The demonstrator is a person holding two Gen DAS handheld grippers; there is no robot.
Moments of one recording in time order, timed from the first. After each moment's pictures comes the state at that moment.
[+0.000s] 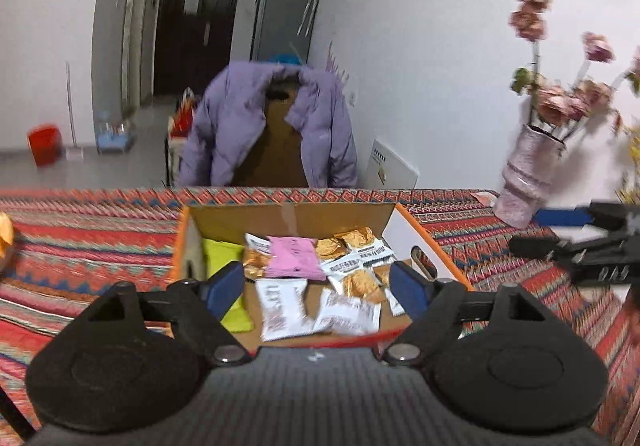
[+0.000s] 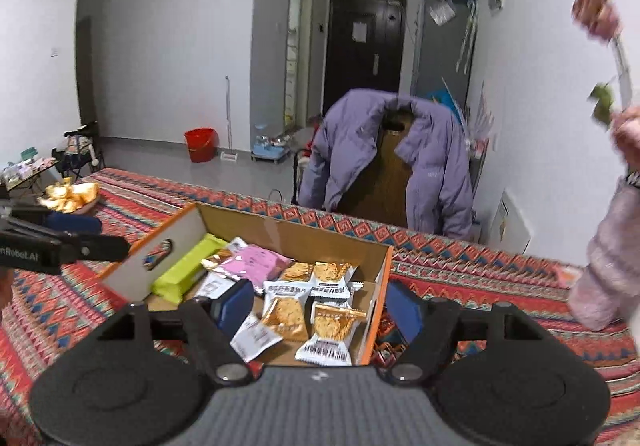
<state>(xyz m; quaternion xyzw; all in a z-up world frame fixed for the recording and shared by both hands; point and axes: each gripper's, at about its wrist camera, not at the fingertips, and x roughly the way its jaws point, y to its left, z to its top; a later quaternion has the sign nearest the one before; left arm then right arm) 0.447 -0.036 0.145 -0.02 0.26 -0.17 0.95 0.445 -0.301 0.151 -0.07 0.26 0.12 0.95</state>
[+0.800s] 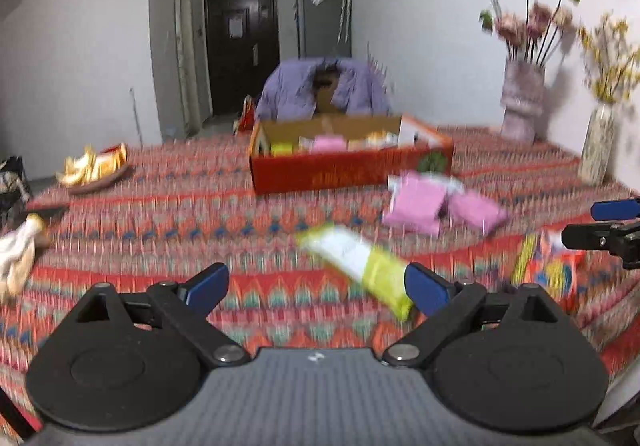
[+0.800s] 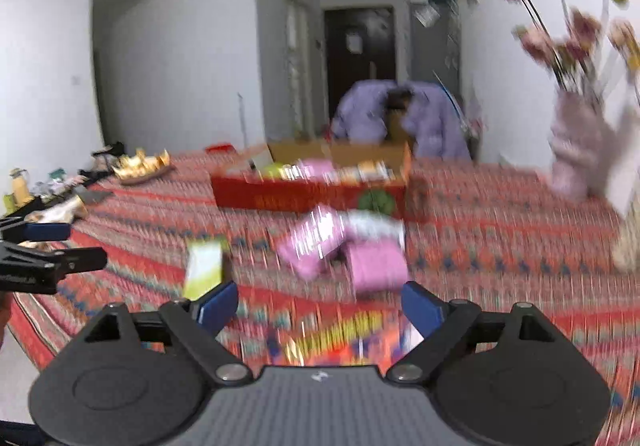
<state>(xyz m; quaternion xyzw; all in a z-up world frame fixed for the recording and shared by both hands) 0.172 -0.032 0.052 0.04 0.25 -0.08 0.96 0.182 -0.304 0.045 0.00 0.27 0.12 0.96</state>
